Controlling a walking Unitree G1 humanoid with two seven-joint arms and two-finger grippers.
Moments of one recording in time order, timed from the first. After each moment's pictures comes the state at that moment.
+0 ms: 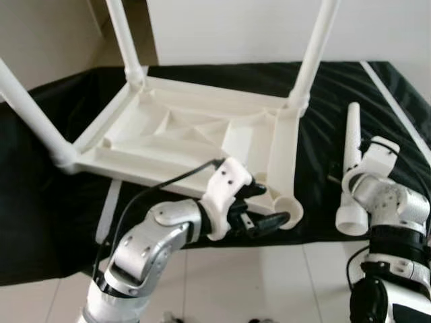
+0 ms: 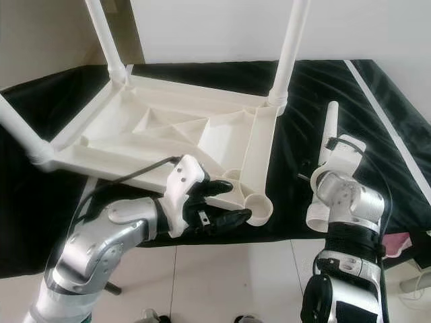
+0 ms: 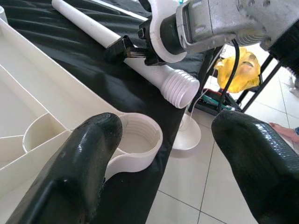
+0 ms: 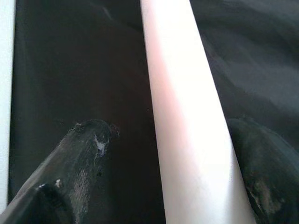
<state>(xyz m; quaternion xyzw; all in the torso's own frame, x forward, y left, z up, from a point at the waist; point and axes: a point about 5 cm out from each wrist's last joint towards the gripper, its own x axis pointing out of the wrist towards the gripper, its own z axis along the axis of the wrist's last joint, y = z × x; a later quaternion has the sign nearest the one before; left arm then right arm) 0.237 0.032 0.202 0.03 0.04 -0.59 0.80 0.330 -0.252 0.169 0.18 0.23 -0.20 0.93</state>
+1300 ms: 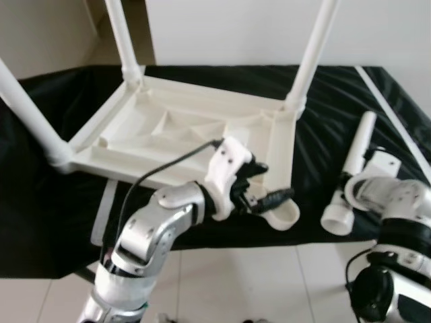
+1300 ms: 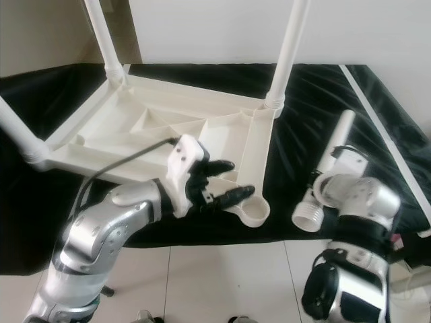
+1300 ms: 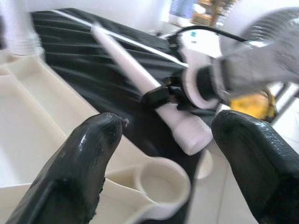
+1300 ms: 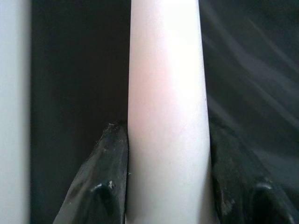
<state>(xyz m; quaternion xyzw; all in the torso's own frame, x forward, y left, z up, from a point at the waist) 0.271 0.027 0.222 -0.01 0.01 -0.54 0.84 0.332 -0.248 0.167 0.19 0.23 -0.16 0.94</state>
